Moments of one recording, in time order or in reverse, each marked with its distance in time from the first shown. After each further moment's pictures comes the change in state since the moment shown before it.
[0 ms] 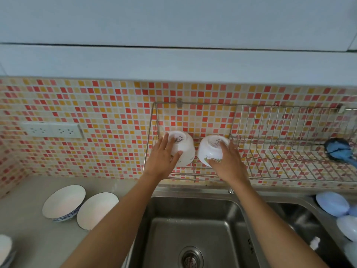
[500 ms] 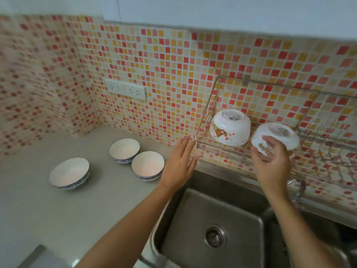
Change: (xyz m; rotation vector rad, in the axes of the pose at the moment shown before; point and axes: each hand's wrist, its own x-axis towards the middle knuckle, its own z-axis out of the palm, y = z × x) left_hand -0.144 -0.030 -0.010 0.011 0.241 -0.142; right_hand -0.080 -0.043 0.003 0.636 0.249 -0.302
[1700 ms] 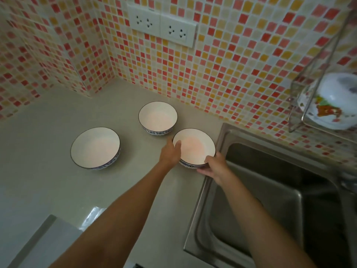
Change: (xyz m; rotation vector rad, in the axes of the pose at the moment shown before) left_hand -0.052 -0.263 0.017 -0.484 -0.340 -0.919; right_hand -0.146 -0.010 0.332 0.337 -0.515 1.252
